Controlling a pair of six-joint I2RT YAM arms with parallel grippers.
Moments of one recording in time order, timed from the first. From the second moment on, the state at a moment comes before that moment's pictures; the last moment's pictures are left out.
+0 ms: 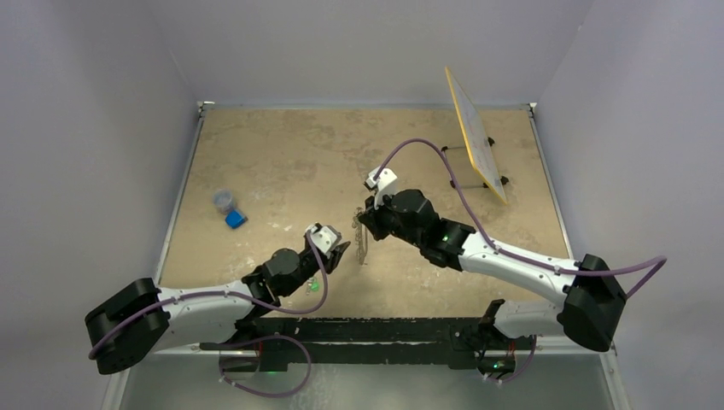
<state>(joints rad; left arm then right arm) -0.99 1.02 0.15 0.76 -0.25 0.04 0.95 1.26 0.84 0.00 0.10 0.21</state>
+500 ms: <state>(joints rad) -0.99 1.09 0.21 0.74 -0.26 0.07 0.94 1.25 0.84 0.01 0.08 0.19</state>
